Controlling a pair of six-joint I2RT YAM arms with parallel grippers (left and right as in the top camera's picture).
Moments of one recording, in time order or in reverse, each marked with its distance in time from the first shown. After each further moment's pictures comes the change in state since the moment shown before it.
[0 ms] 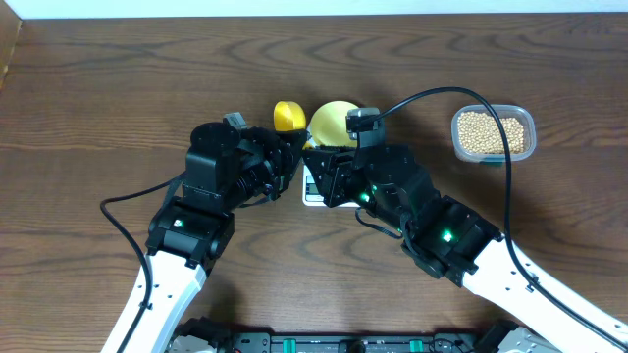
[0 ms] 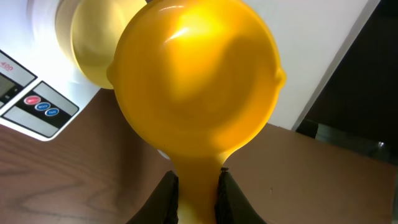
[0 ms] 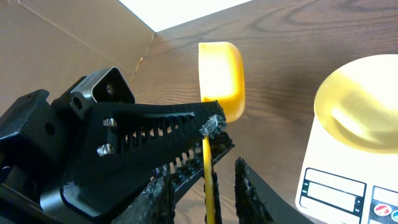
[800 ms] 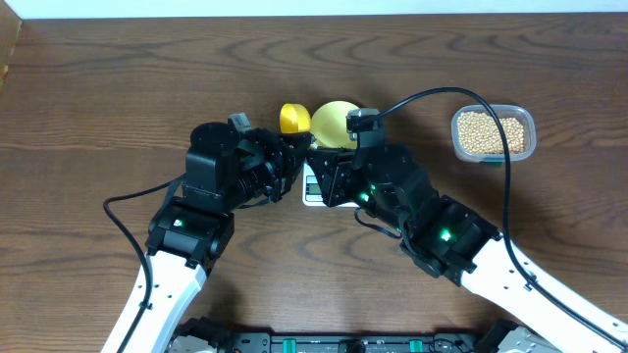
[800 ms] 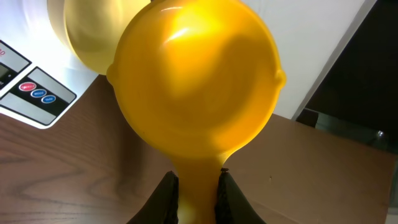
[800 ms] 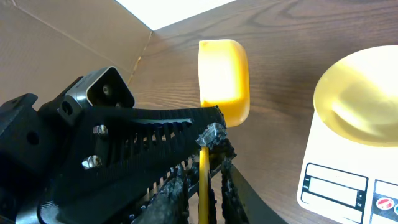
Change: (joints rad) left arm 0.000 0.000 0.000 0.000 0.053 0.000; right arm 0.000 0.006 0.000 -0.005 0.000 0.027
